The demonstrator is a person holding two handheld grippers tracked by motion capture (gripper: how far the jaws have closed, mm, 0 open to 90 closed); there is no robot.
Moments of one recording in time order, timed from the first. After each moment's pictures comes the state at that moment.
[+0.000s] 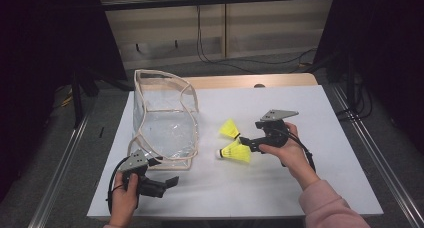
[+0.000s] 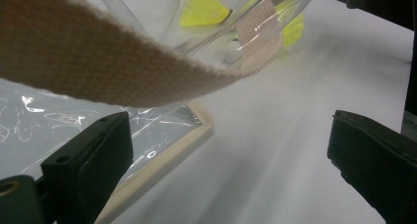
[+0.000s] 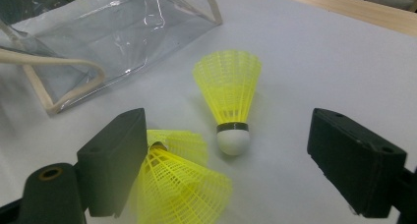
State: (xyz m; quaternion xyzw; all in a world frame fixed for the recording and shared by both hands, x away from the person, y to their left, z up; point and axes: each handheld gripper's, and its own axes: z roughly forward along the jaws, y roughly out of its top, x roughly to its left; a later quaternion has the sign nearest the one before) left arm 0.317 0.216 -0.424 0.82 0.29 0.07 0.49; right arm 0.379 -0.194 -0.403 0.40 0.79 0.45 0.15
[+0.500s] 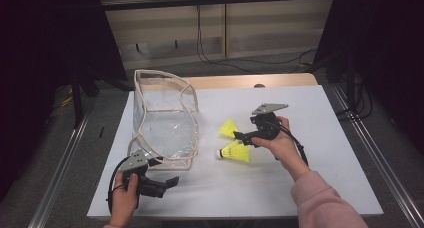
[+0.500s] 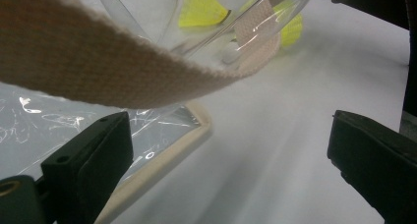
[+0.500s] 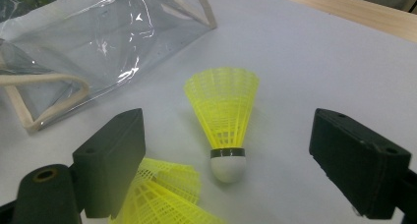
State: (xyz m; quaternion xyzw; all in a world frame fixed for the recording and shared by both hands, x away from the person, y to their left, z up) left arm 0.317 0.216 -0.424 0.81 0.29 0.07 0.50; right arm 0.401 -0.179 -0.401 0.41 0.79 0.43 0.15
